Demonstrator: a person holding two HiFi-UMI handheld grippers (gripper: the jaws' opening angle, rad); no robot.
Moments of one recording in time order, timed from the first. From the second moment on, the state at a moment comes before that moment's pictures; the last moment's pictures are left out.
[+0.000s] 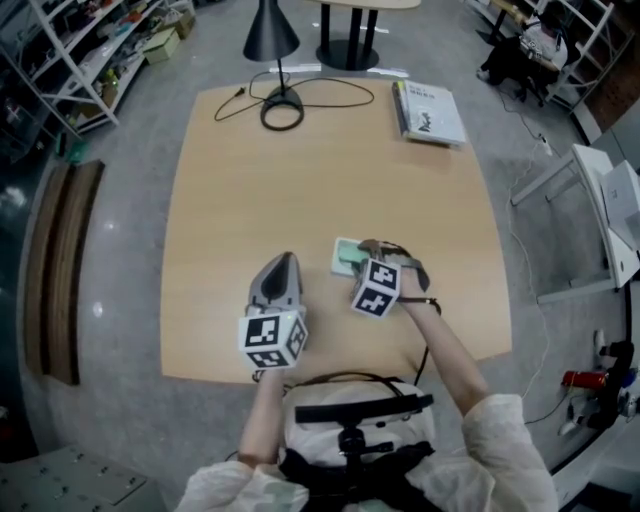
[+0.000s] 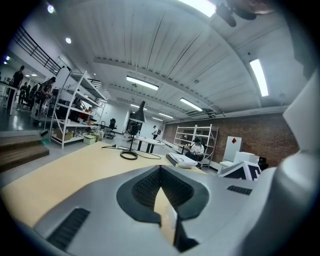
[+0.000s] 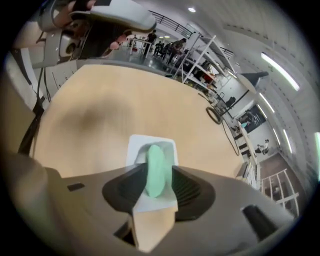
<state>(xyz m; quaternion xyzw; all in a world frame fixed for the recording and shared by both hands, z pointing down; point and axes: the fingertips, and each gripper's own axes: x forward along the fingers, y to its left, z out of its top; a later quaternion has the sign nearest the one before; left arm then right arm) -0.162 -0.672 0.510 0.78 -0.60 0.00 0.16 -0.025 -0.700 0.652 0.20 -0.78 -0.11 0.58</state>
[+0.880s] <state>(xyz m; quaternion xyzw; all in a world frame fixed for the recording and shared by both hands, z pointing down) -0.150 -0.692 0.516 0.78 -0.61 0.00 0.17 -0.033 -0.715 0.673 0.15 -0.76 -0.14 0.62</state>
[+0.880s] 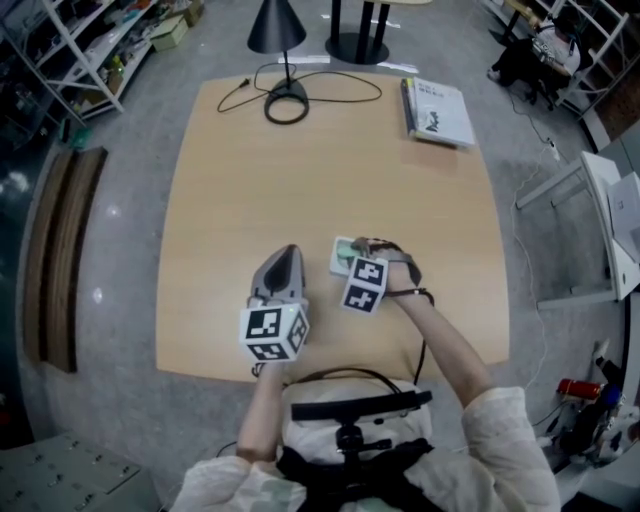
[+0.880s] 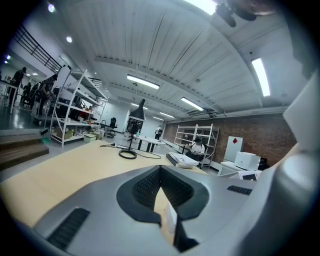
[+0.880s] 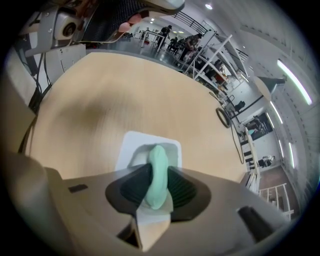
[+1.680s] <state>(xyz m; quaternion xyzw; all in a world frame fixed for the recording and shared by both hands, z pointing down) -0.164 -0.685 0.486 0.77 -0.61 -0.06 0.17 0.056 -0.724 0.480 0.46 -0.86 0.21 0.07</state>
